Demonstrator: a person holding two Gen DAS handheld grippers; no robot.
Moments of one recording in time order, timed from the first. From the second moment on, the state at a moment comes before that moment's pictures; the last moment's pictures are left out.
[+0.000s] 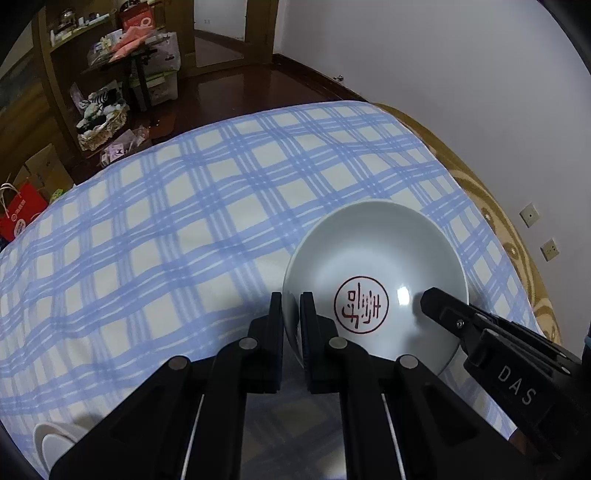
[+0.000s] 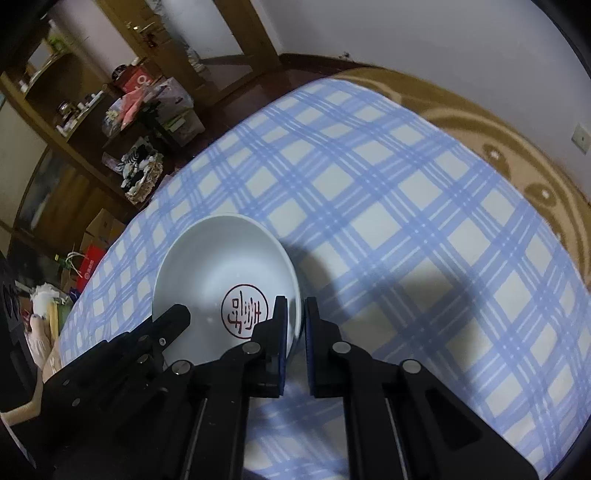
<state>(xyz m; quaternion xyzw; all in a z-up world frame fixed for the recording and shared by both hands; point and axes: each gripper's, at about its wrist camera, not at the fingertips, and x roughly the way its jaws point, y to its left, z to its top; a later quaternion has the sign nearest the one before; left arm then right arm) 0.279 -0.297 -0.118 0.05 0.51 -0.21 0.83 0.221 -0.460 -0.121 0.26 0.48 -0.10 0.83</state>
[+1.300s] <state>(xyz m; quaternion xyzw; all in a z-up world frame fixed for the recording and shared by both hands) 0.171 -0.101 -0.035 0.00 0.50 -0.17 0.85 0.133 -0.291 -0.028 0.19 0.46 0.00 0.87</state>
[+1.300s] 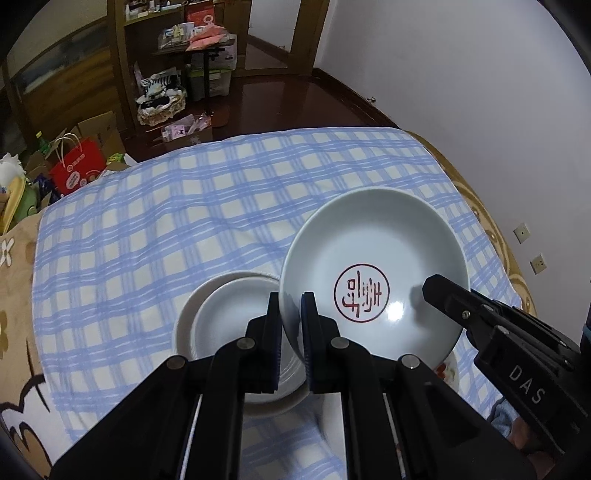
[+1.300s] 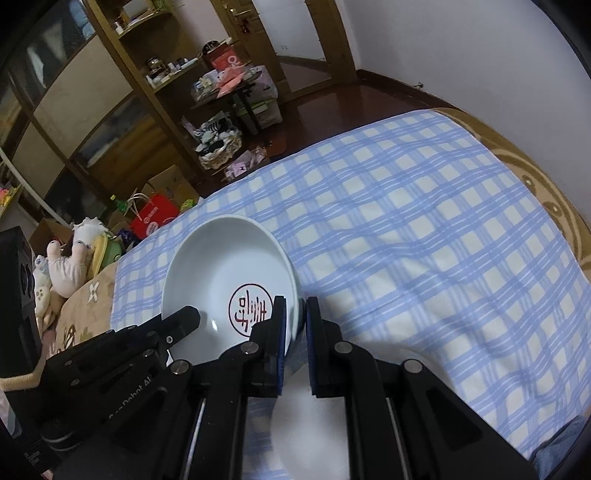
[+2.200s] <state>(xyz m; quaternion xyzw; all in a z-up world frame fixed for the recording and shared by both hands) 0.154 -0.027 -0.082 -0.06 0.50 -0.16 0.85 0.127 -0.225 -0.070 0.18 0.47 0.01 0.86</state>
